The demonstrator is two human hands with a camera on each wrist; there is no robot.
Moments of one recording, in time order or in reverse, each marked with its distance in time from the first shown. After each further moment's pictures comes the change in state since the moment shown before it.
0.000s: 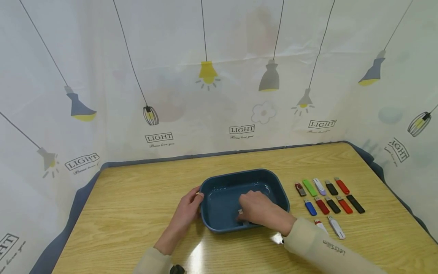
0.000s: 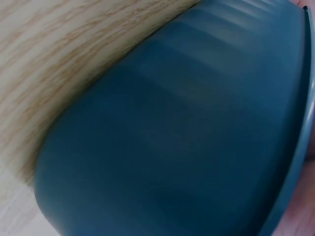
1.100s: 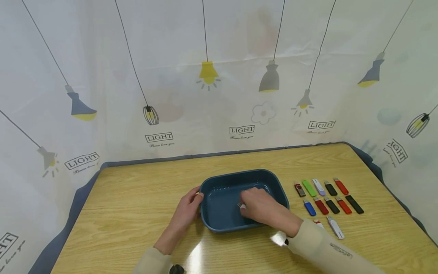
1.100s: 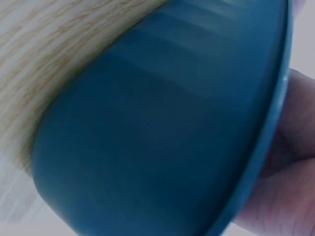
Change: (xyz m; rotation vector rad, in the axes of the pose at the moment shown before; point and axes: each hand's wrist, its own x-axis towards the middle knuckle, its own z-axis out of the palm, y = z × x) left_hand 0.001 -0.001 0.000 0.006 -0.009 0.004; right_hand -0.006 0.003 -0.012 0.045 0.088 -0.085
